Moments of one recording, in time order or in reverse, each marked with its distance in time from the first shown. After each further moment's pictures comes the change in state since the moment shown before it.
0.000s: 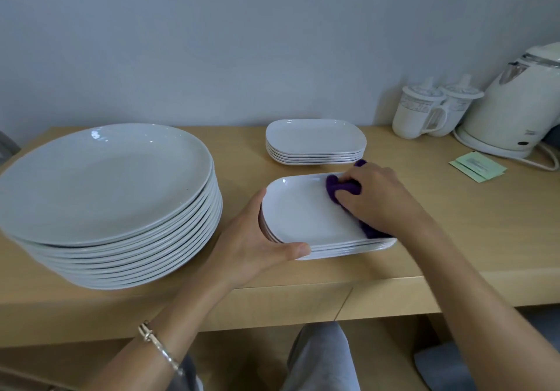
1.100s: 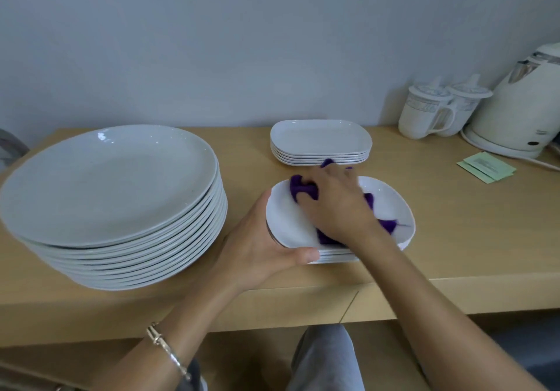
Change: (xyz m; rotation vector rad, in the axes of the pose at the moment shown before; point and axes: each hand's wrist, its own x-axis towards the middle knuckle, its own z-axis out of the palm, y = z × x) left_hand 0.000 0.007 0.005 -0.026 -0.023 0.058; right_hand 0.004 -0.050 0.041 -0.009 0.056 -0.076
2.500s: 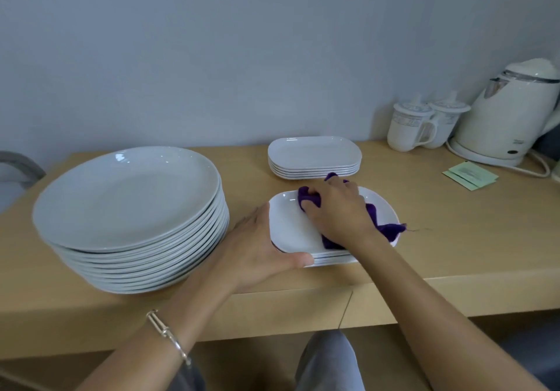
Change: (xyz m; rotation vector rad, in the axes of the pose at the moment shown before) left_hand -0.002 0.023 -0.013 0.339 -0.092 0.035; right_hand -0.006 0.011 -0.012 -0.043 0.022 0.034
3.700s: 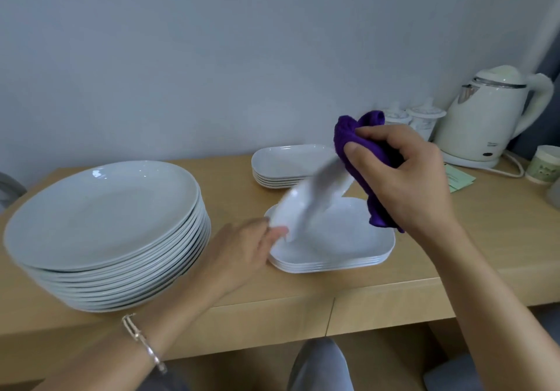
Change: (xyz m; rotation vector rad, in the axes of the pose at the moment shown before) left_hand 0.008 0.007 0.004 0.322 0.336 0.286; right_hand -0.047 0.016 -0.110 0.729 0.510 -0.108
